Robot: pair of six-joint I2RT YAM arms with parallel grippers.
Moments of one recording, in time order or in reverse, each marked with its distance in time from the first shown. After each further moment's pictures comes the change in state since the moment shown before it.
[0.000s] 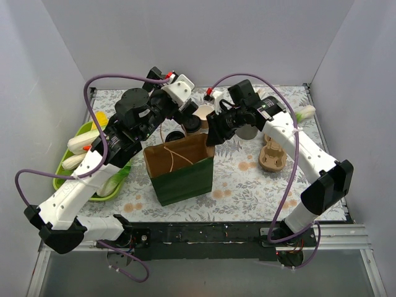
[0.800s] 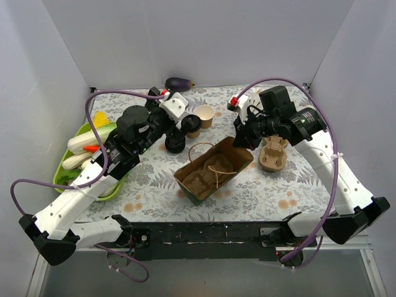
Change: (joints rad) left arm 0.016 -0.115 -0.233 0.074 0.052 -0.100; right arm -0.072 -0.292 -0.077 -0.167 0.109 -0.274
